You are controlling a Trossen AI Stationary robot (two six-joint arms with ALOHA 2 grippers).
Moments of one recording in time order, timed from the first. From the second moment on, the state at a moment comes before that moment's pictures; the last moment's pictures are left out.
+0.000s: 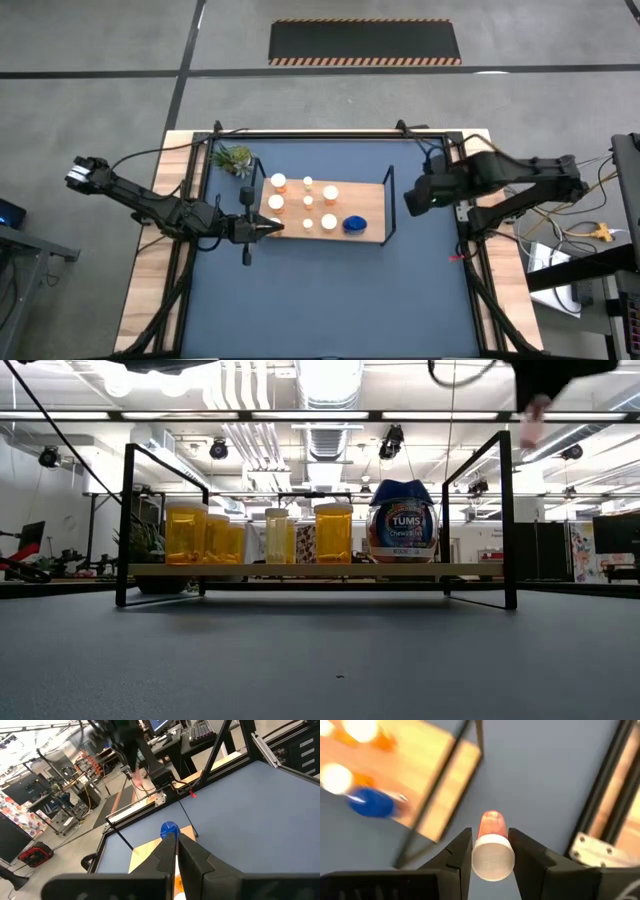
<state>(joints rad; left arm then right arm) -0.36 0.89 0.58 0.18 -0.41 0.43 0.10 1.23 1.41 -1.57 0.27 1.24</state>
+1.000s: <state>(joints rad) -0.36 0.88 0.59 0.21 -0.45 0.63 -0.06 1.78 2.13 -1.46 0.20 0.59</state>
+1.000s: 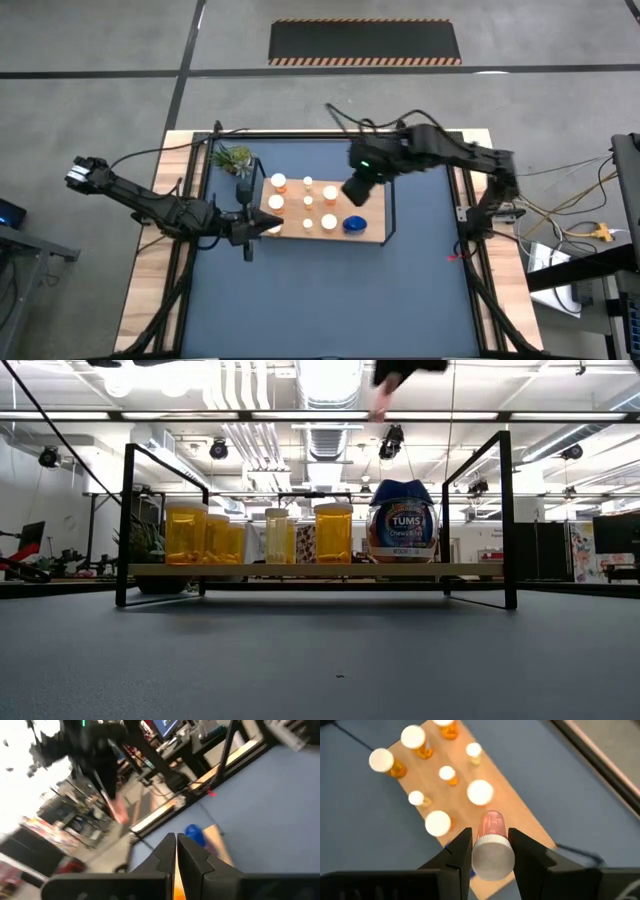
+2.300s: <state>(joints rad) -0.36 0.56 0.41 0.21 -0.52 0.58 -0.35 2.34 2.35 -1.30 -0.19 0.33</state>
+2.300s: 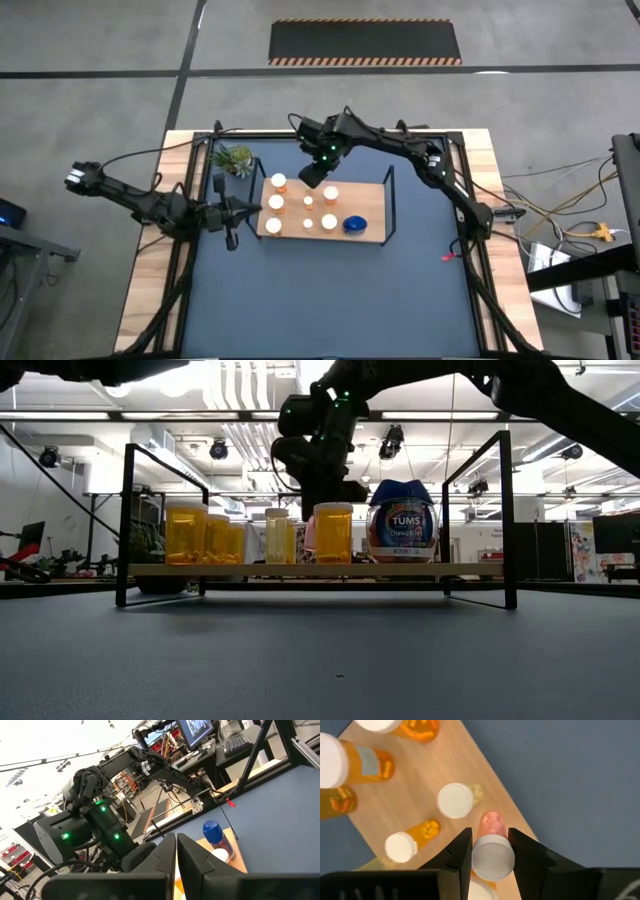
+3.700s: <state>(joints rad) -0.36 0.56 0.41 0.21 -0.52 0.58 -0.25 2.34 2.35 -1.26 -0.19 0.33</state>
